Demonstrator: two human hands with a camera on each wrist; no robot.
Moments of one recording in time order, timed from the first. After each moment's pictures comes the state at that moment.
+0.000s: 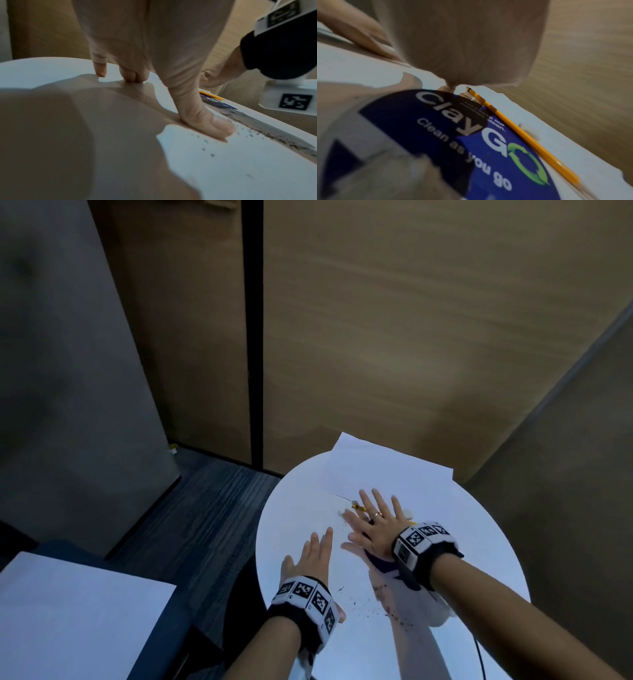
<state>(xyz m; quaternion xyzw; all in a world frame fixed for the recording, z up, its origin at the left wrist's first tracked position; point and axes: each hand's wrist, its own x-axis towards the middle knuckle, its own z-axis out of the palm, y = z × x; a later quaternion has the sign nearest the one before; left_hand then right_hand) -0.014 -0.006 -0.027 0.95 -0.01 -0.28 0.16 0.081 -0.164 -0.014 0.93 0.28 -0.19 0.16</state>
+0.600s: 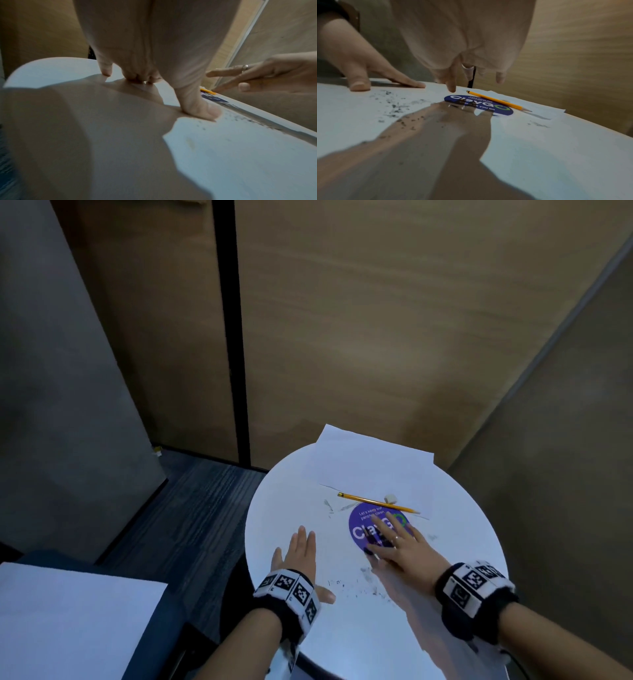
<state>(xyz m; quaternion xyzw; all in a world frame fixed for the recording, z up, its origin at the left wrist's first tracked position) -0.021 -0.002 -0.026 0.94 -0.04 -0.31 0.12 0.018 -0.233 -0.015 0.94 0.32 -0.02 0.13</state>
